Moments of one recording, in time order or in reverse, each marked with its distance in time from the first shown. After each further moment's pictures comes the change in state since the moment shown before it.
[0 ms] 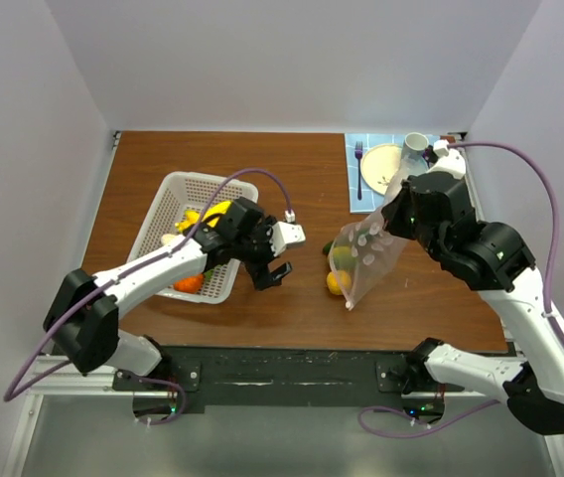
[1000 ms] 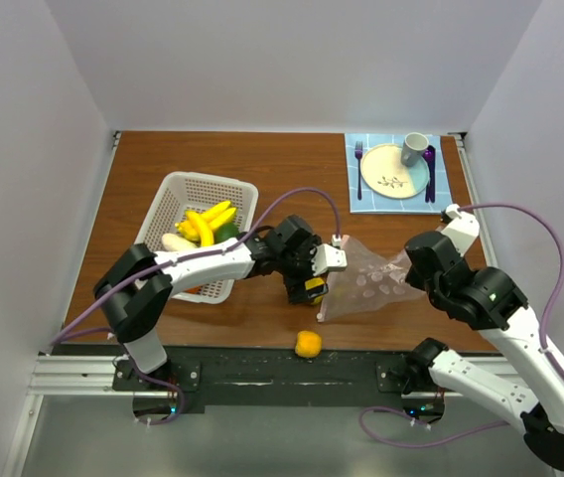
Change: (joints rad) left arm -0.219 0.281 0.119 0.128 -0.028 -0.001; right arm 0.010 -0.261 -0.426 -0.175 0.185 0.166
